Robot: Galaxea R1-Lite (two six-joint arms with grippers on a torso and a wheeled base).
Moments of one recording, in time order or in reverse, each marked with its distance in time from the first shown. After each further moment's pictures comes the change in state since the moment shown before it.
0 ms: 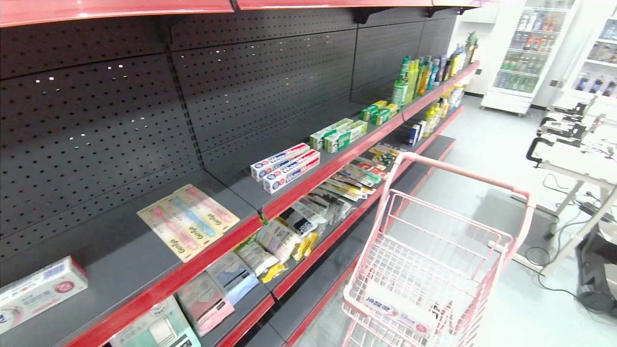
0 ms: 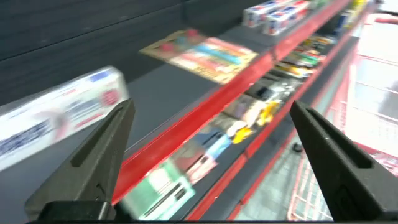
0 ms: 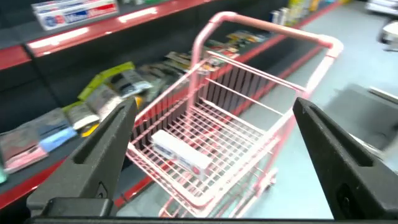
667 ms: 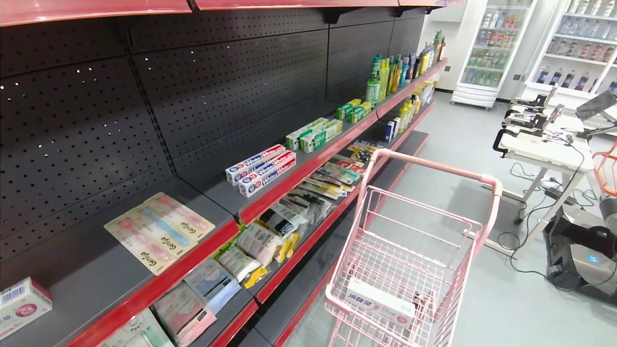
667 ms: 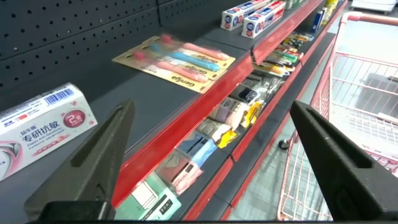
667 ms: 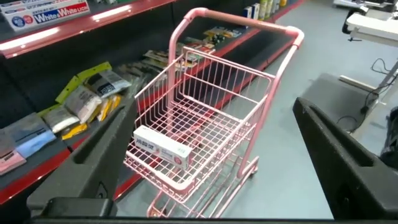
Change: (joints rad) left arm 0.000 0.000 0.000 0.000 0.000 0.000; right arm -0.004 0.013 0.000 0.000 0.001 -0.001
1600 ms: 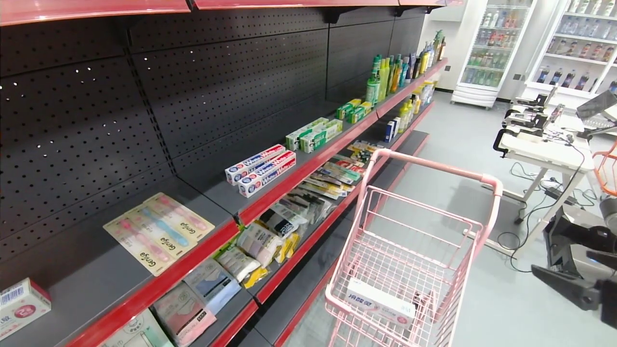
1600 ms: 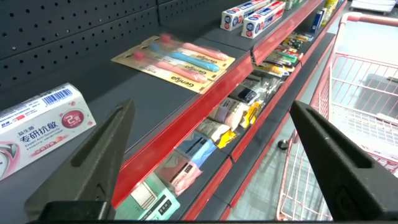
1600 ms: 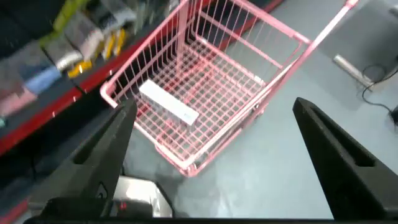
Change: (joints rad) left arm 0.000 0.000 0.000 0.000 0.000 -0.005; right arm -0.016 0.987 -0.404 -0.107 0.110 -0.119
